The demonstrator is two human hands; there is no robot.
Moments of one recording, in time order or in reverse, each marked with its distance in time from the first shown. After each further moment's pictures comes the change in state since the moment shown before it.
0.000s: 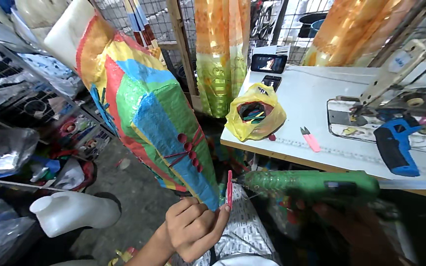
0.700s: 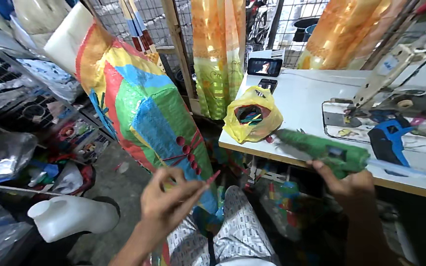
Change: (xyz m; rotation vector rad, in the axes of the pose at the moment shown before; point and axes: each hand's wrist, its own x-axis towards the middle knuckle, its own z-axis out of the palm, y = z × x) left_hand 0.015 -0.029 -0.023 -0.229 -0.032 -0.542; right_hand 0.041 0.044 -0.026 -0.456 0.430 0.051
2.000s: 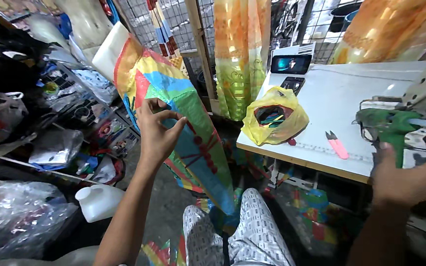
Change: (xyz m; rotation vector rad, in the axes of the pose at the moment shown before) left_hand 0.095 -0.070 -0.028 0.357 -0.020 -0.354; right_hand 0.048 0.079 0.003 -0.372 0.457 0.184
